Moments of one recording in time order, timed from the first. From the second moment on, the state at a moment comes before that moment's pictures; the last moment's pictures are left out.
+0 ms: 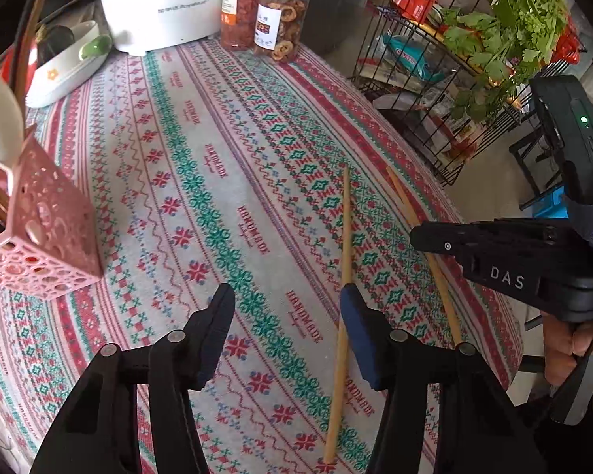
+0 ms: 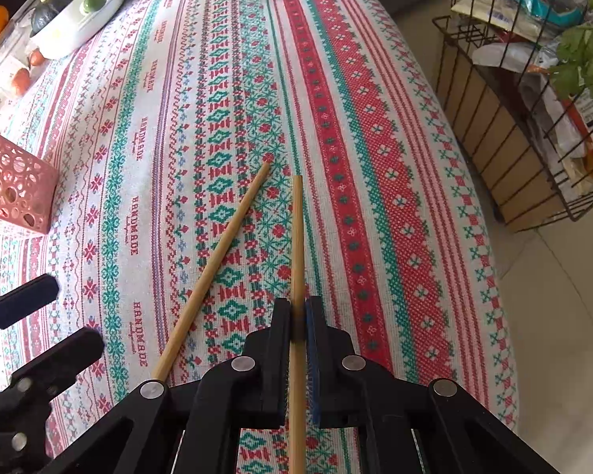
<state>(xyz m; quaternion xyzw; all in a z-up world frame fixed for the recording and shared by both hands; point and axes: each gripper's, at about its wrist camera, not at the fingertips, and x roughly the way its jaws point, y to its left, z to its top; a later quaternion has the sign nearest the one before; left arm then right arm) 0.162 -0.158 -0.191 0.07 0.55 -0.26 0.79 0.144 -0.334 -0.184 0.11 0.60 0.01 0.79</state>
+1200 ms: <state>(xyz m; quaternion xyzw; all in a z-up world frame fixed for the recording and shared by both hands) 0.141 -0.117 -0.132 0.08 0.46 -0.23 0.85 0.142 -0.286 -0.138 0.10 0.54 0.05 0.83</state>
